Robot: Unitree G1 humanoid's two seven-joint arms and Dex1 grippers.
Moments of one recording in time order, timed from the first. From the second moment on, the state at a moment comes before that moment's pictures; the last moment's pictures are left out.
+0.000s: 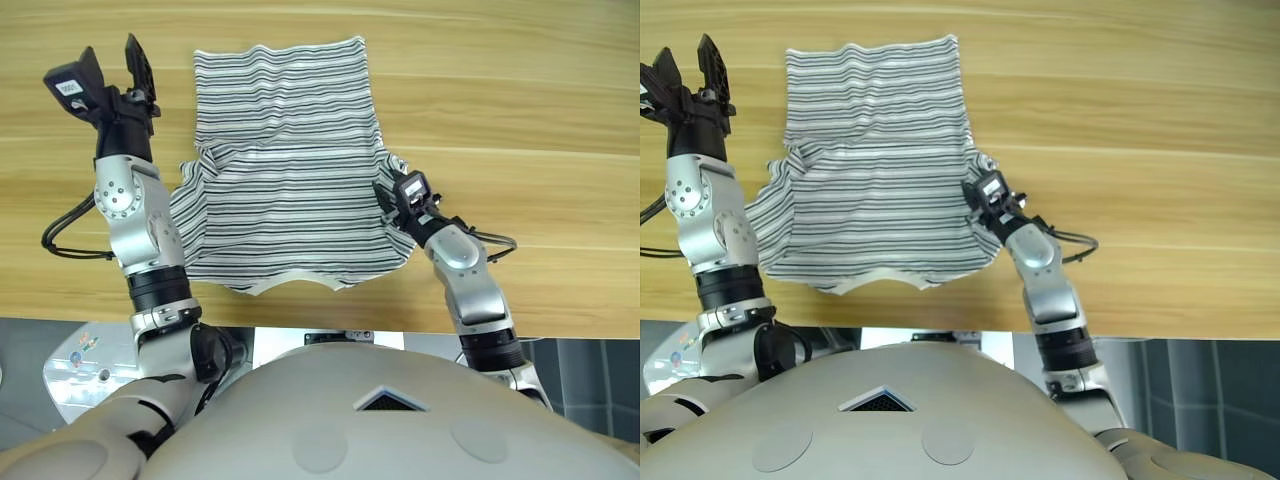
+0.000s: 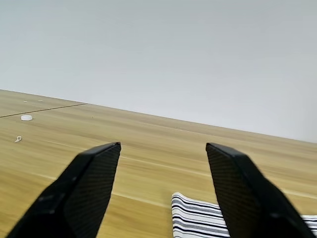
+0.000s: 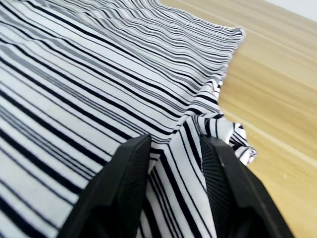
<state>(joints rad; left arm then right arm) -0.17 0.18 0.33 0.12 -0.24 -0.06 -0.12 0.17 -0.19 0.24 -0.13 -0.14 0.24 0.33</state>
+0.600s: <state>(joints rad) -0.03 0.23 0.33 0.10 -0.20 -0.10 -0.16 0.23 -0.23 0.18 -0.18 -0.12 0.25 0.31</state>
